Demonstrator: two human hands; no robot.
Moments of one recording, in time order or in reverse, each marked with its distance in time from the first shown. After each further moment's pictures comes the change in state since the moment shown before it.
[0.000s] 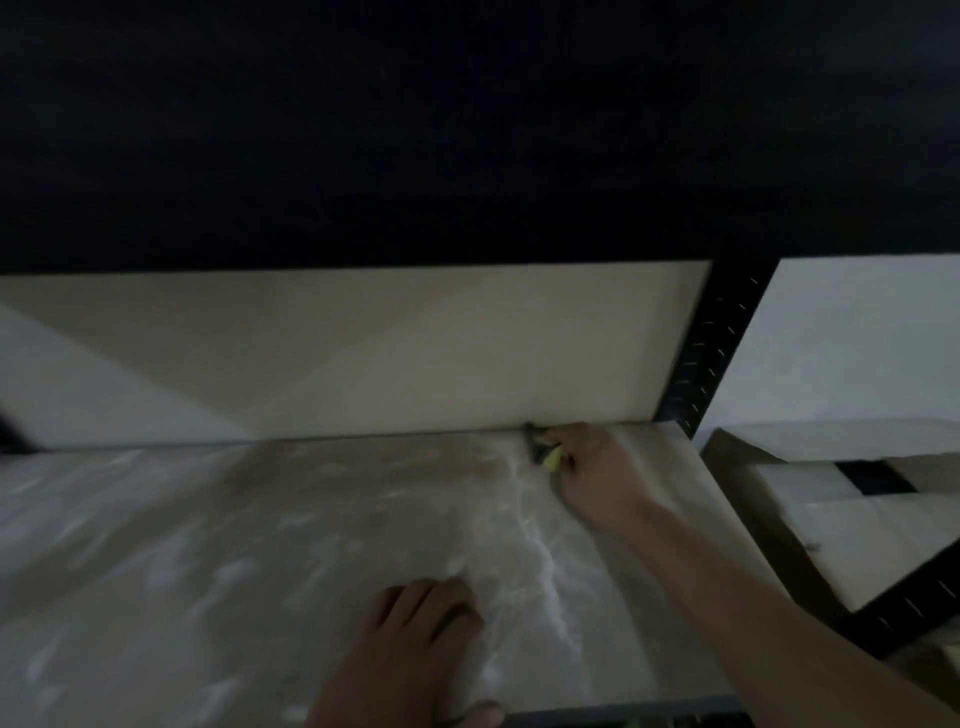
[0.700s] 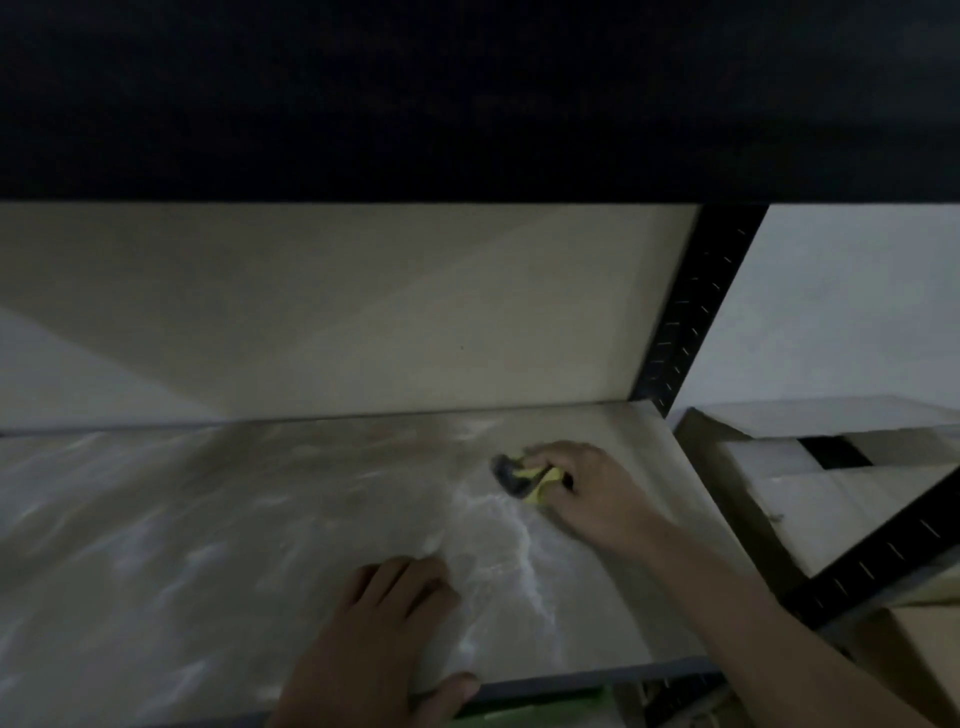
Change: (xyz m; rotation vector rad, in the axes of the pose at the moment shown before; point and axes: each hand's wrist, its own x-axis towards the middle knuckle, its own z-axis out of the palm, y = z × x) left_hand -0.002 0.009 -0.013 -0.083 -0.046 -0.058; right_hand -0.044 0.005 -0.022 0.169 -0.146 -0.096
